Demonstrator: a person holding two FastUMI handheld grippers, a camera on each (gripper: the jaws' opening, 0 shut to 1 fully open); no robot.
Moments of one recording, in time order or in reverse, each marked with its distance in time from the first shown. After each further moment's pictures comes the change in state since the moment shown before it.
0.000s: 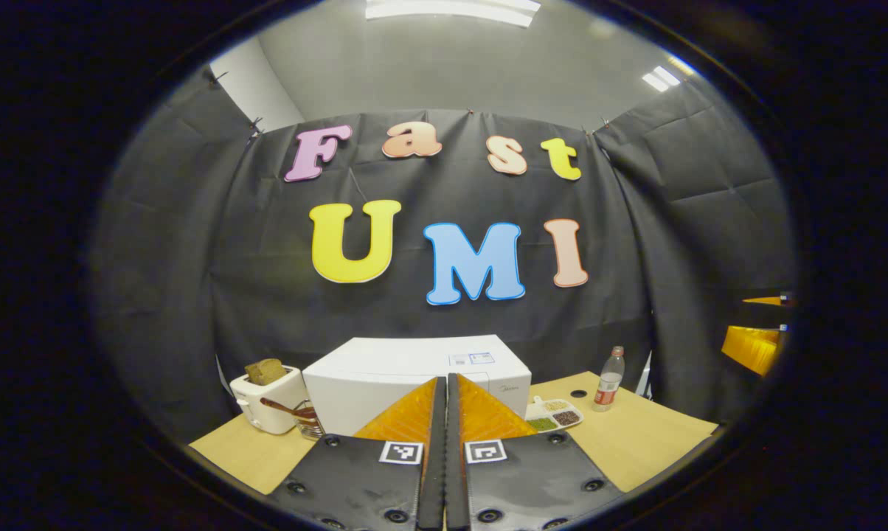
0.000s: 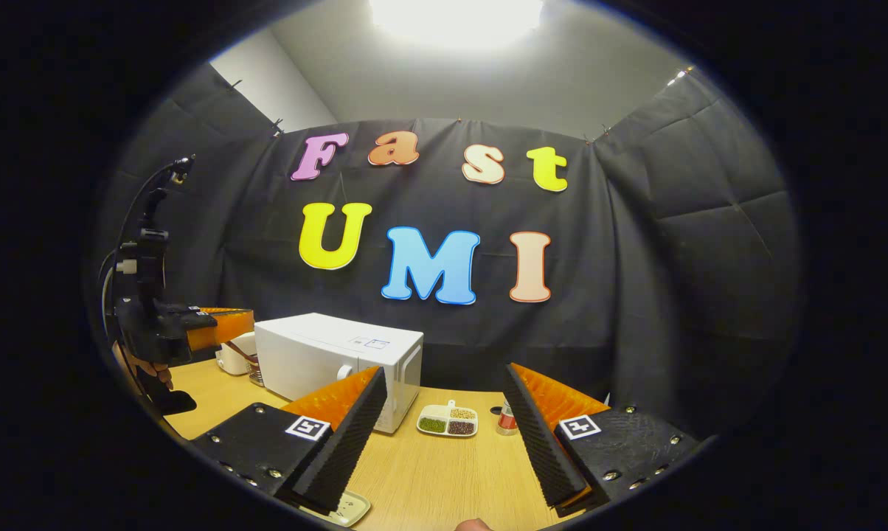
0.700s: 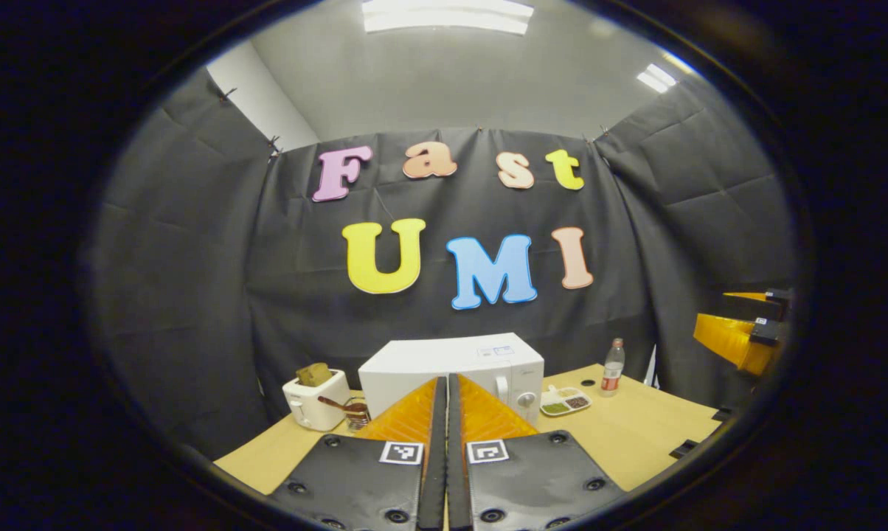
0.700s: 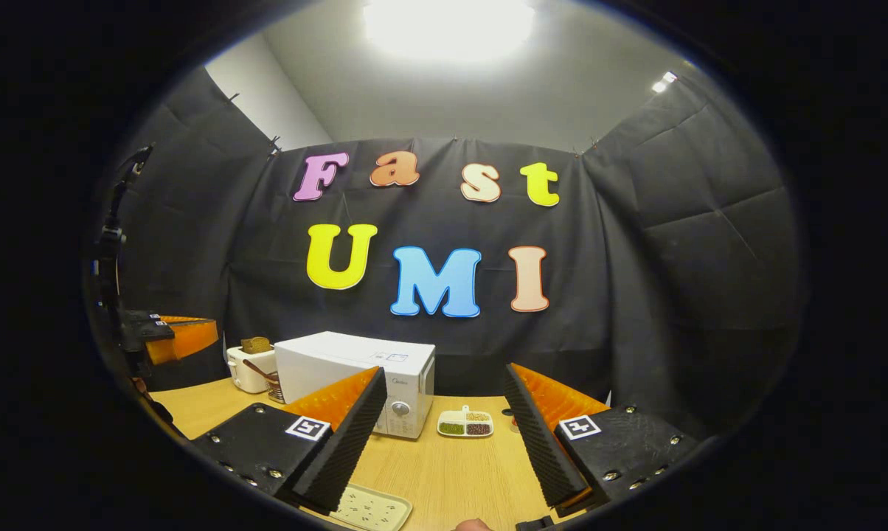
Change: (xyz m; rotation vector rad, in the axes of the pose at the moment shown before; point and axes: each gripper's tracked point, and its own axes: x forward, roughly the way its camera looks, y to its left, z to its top) left arm -0.120 0.053 0.016 0.036 -0.013 0.050; right arm -0.056 0.052 0.021 0.049 -0.040 -0.033
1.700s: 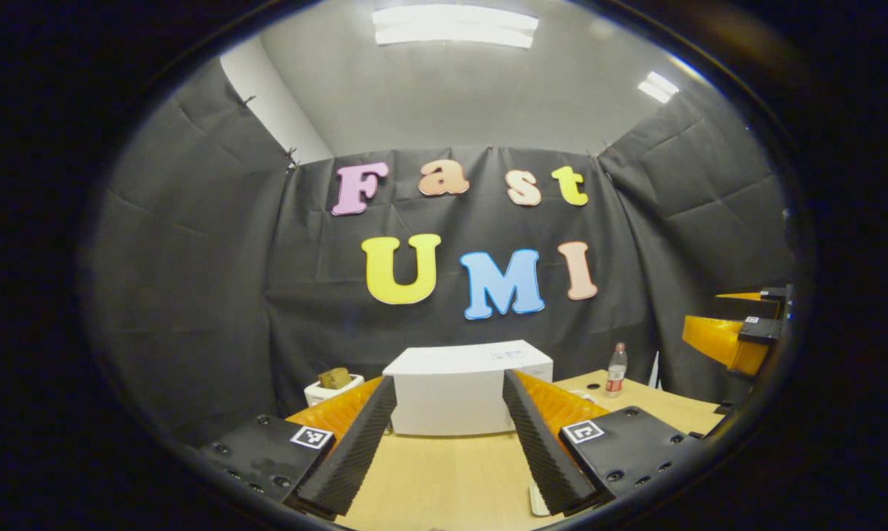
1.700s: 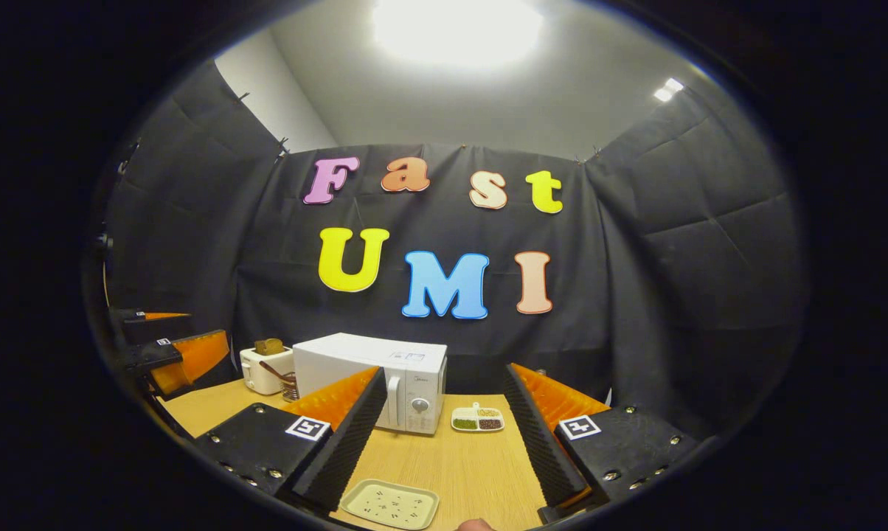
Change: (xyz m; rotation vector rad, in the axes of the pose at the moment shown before) left arm -0.052 0.036 0.003 0.007 -0.082 0.031; right arm -0.034 0.043 0.010 -0.006 -0.008 -0.005
